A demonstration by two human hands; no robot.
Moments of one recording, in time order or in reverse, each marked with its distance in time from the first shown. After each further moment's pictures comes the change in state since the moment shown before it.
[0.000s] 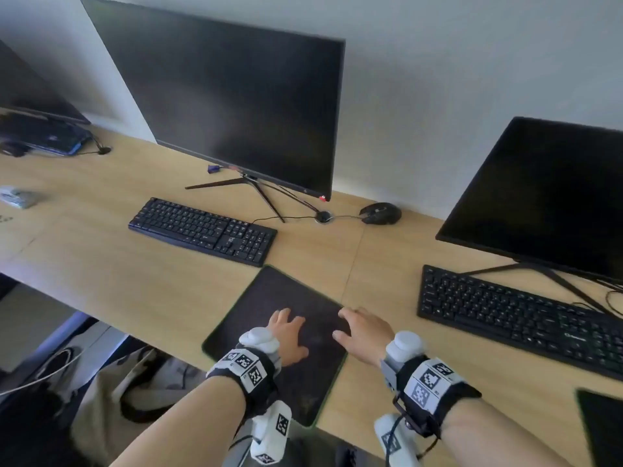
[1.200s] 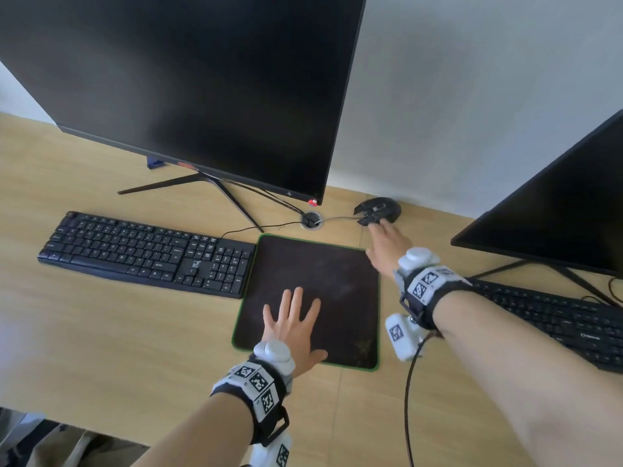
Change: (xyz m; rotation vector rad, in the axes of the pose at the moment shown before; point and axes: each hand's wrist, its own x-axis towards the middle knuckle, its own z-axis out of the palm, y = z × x) left_hand -0.066 0.025 0.003 0.302 0.245 0.205; right_hand 0.017 0.034 -0.086 -0.204 0.431 0.183
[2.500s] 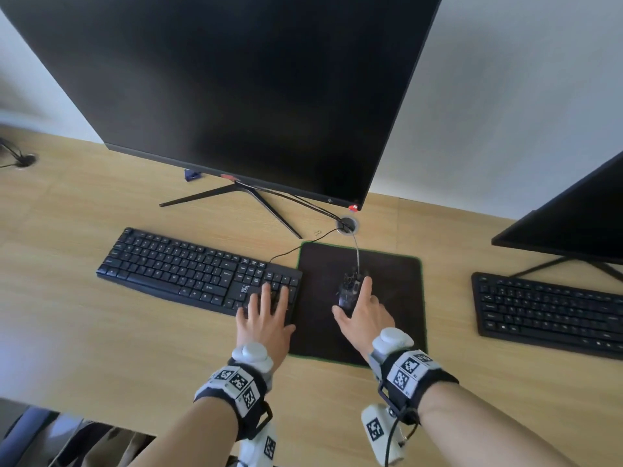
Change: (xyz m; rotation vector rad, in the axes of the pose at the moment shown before) left_hand 0.013 0.404 -0.016 0.181 0.345 0.139; right_hand -0.328 0.332 -0.009 0.303 0.211 0.628
